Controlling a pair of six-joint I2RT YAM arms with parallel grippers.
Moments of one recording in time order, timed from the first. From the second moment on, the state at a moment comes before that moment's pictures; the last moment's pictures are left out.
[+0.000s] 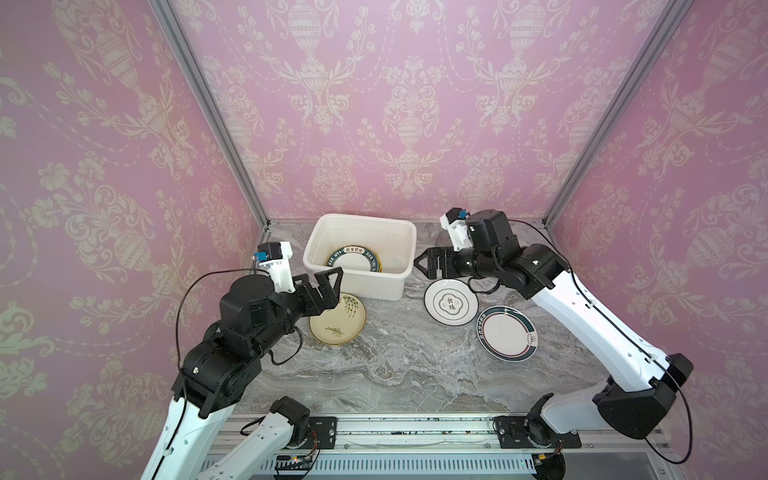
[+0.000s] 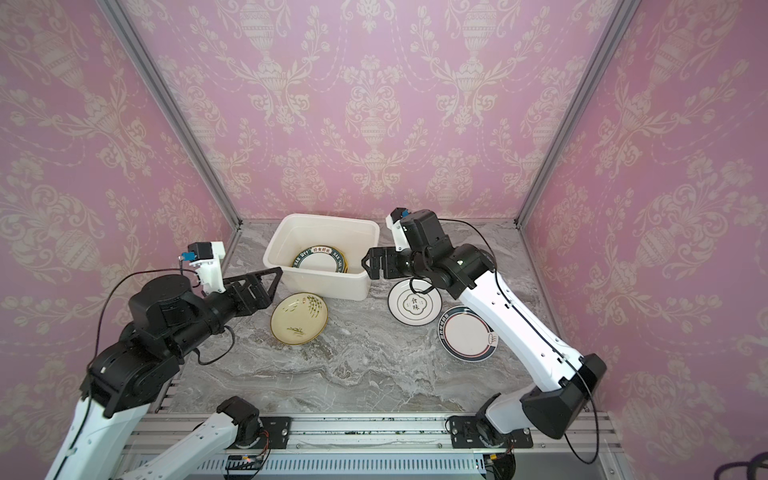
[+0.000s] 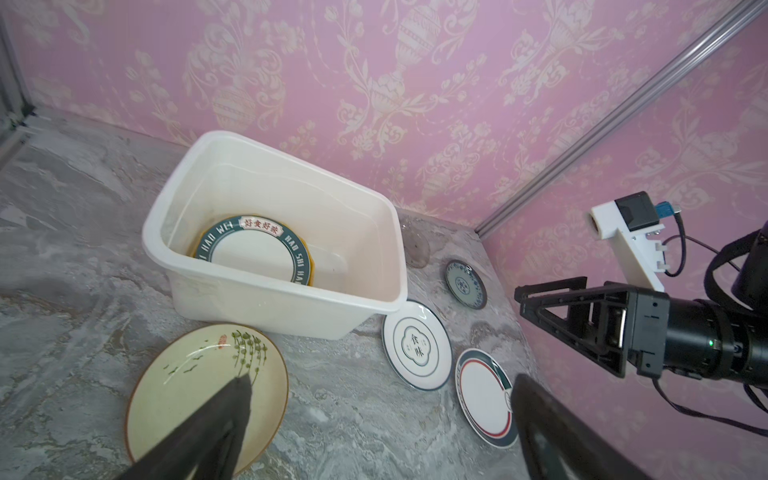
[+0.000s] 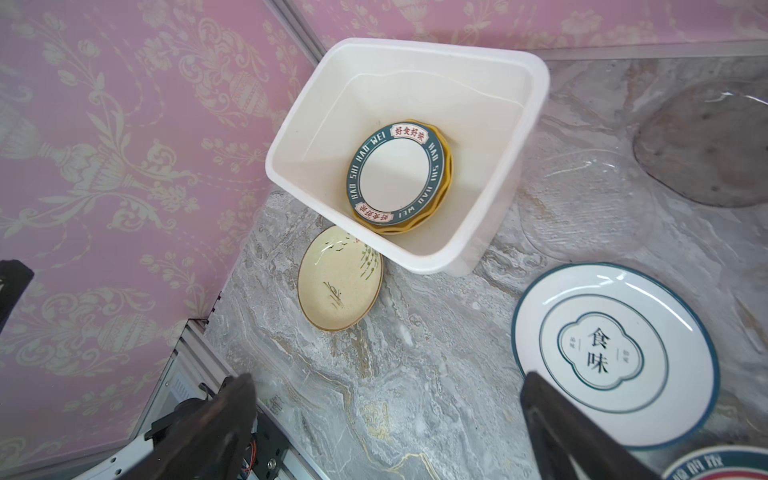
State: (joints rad) left arm -0.44 0.78 1.26 -0.84 0.02 -0.60; right arm 0.60 1.39 1.59 -0.87 -0.14 0.48
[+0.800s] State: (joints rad) left arm -0.96 1.29 1.17 -0.54 0.01 -1.16; right arm -0.02 1.39 1.28 -1.01 0.03 0.71
